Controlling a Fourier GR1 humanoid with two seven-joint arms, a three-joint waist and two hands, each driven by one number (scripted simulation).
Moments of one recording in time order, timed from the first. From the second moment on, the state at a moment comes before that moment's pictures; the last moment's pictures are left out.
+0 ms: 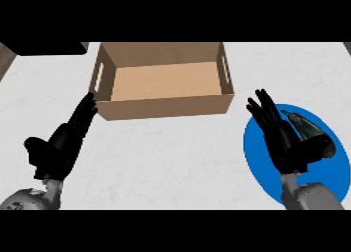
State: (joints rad) left arm -0.12 0.42 -0.32 -1.63 0.25 0.28 0.14; right arm -0.15 -0.27 0.28 -1.54 -0.30 -0.23 0.01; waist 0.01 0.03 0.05
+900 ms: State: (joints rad) left arm -0.03 0.49 -0.25 -1.57 0.12 0.34 0.08; right arm -0.38 -0.56 0.10 -1.32 -0.37 0.49 -0.53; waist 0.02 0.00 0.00
